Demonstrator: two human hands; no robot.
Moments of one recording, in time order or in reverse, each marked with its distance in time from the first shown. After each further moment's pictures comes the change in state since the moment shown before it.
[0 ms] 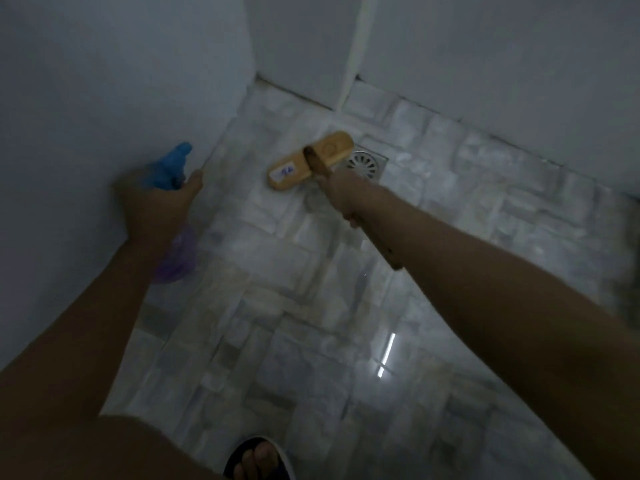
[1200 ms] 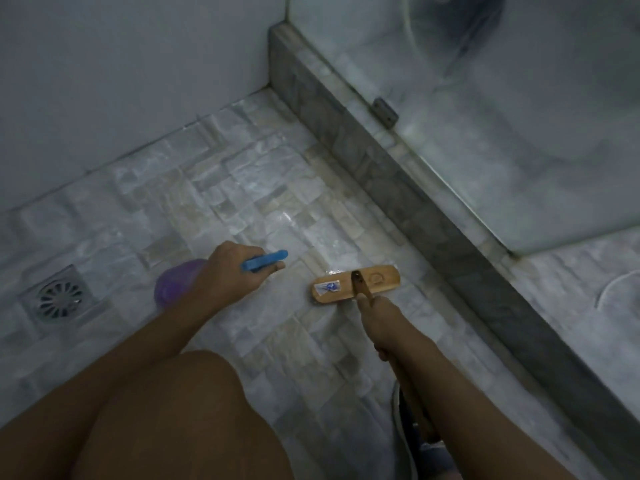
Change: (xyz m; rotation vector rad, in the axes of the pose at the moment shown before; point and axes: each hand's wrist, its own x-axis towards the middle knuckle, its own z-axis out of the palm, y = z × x) left_hand -0.244 0.214 0.287 0.029 -1.406 1.089; right_hand -0.298 0.332 0.062 0.964 0.494 0.961
